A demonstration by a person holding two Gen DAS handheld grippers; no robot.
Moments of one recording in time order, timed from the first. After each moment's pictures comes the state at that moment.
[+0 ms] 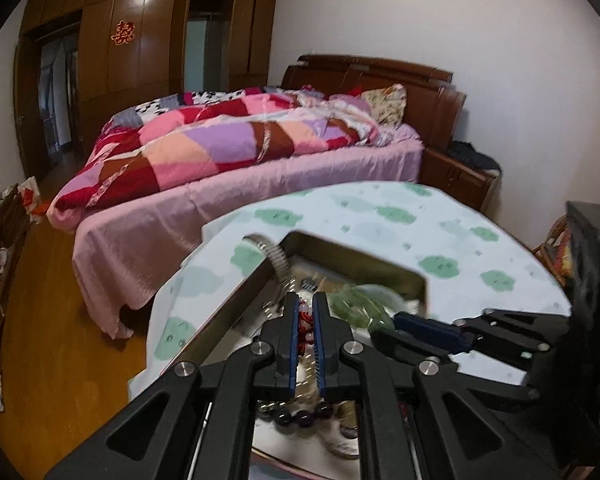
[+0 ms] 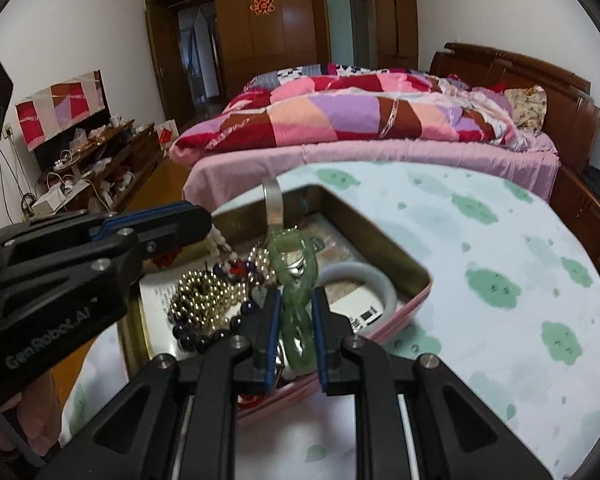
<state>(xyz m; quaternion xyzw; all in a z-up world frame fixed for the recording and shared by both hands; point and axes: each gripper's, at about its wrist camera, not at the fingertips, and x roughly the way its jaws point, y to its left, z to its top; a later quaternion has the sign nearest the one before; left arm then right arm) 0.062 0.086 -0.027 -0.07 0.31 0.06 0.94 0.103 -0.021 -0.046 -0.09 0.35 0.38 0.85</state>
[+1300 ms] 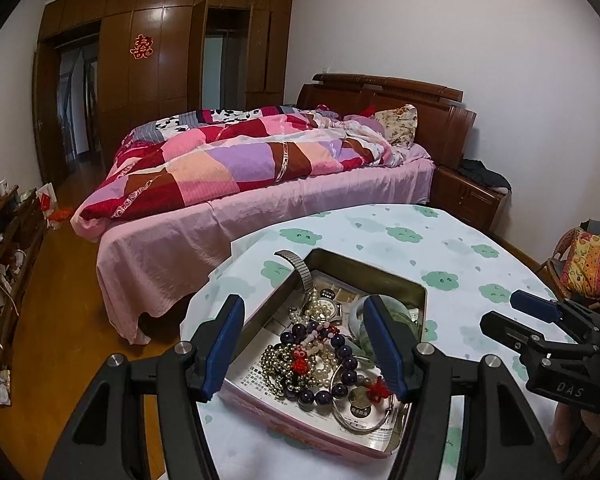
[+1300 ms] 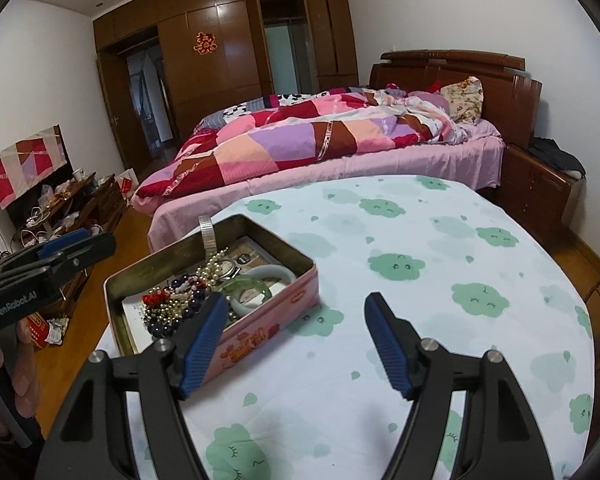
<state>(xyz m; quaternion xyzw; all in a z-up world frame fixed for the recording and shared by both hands) 0.023 0.092 0.006 -0.07 0.28 0.08 0.95 0.094 -0.096 -0.016 -0.02 0.32 0.30 0.90</state>
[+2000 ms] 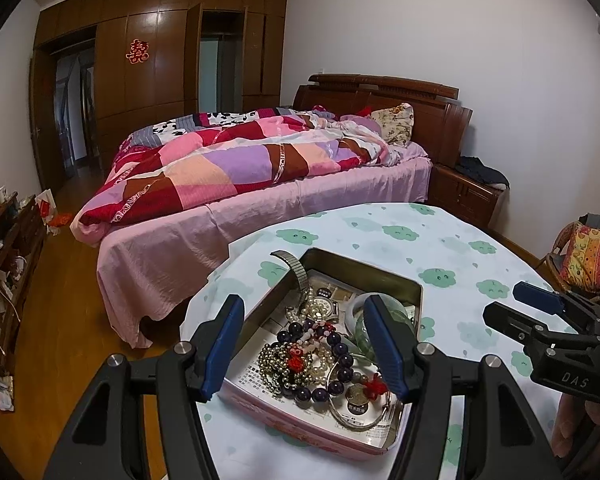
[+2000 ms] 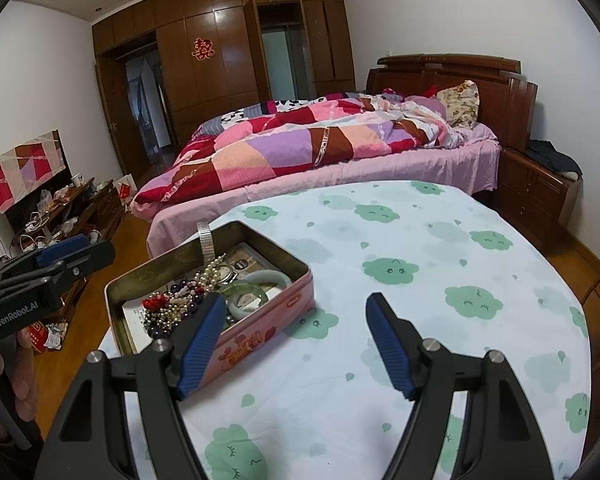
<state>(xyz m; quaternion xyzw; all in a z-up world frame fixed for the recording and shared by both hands) 0.020 0.088 0.008 -0.06 0.28 0.08 0.96 0.092 -0.103 -0.014 -0.01 0.31 0.30 0.90</state>
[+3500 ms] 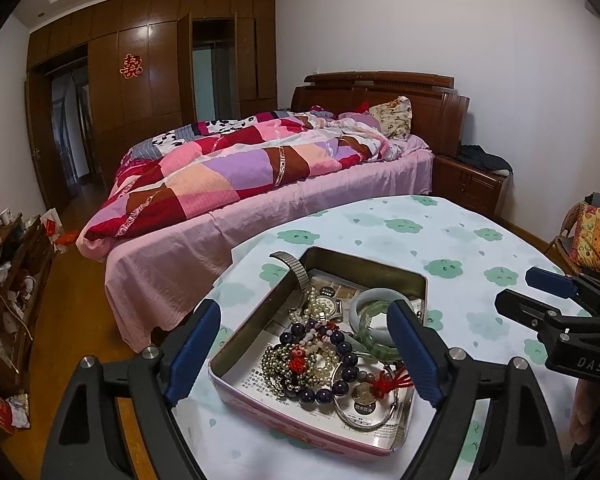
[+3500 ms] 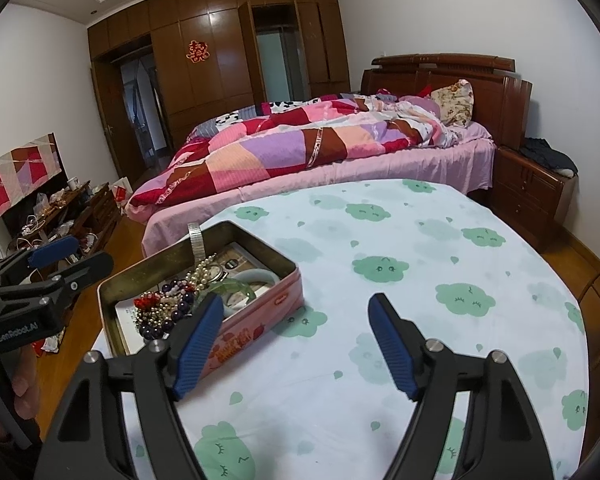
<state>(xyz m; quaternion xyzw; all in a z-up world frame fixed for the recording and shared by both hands) 0.024 0.077 0.003 -0.02 0.28 0.09 0.96 0.095 -0.113 -0.014 -0.01 0.31 0.29 0.91</state>
